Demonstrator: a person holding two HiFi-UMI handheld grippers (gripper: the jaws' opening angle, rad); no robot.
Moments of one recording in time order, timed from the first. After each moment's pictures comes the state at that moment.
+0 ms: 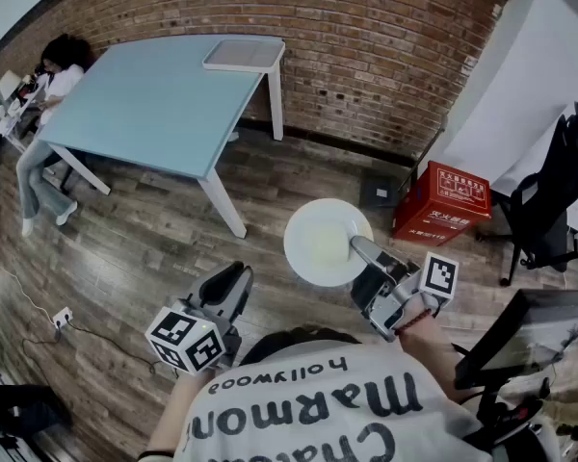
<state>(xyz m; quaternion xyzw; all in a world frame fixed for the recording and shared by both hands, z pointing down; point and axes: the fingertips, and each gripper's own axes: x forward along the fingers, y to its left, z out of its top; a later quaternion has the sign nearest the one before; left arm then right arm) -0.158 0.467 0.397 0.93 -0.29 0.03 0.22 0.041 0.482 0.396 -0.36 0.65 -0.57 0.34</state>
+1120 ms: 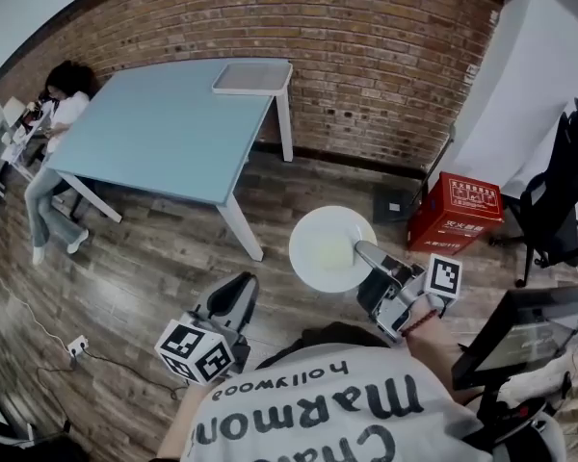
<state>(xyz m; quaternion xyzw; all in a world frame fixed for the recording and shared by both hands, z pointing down) -0.202 0.428 0.385 0.94 -0.28 0.01 0.18 0.001 0.442 0.393 -0.35 0.67 -0.56 0.35</state>
